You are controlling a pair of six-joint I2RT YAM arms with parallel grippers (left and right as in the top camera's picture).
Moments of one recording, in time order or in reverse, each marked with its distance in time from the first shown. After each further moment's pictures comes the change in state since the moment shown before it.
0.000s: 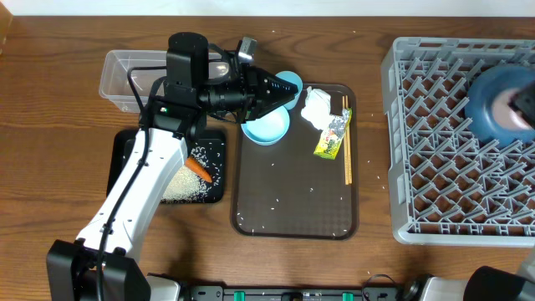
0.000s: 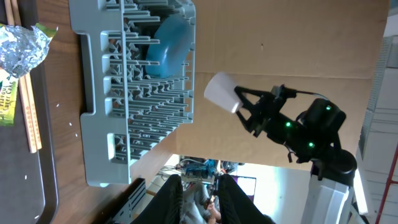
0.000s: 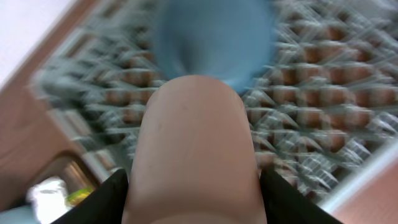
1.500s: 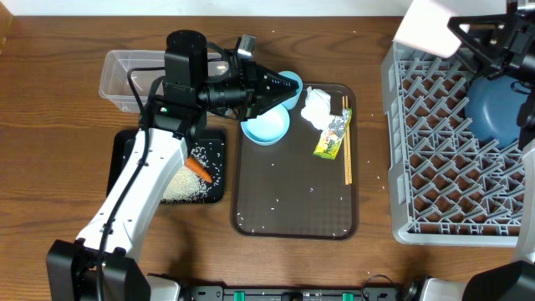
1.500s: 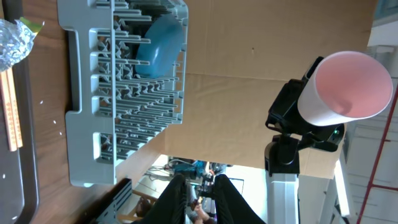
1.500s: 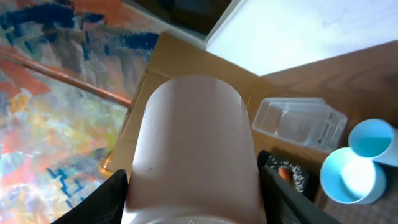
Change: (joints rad) left arm 0.000 0.000 0.000 0.062 0.007 -0.104; right arm 0.079 -0.030 -0.365 1.555 -1.539 0.911
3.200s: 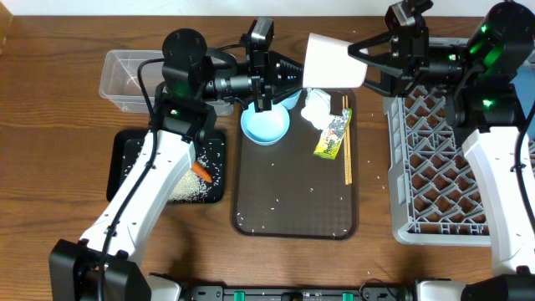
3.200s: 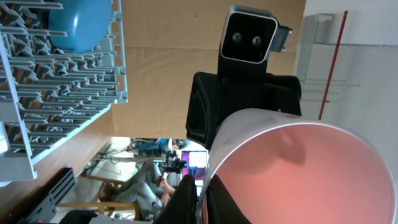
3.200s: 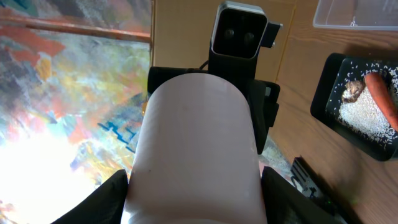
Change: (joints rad) left arm -0.059 0.000 0.000 0.477 0.083 -0.444; right arm 0.395 0.000 0.000 -0.196 0.000 0.127
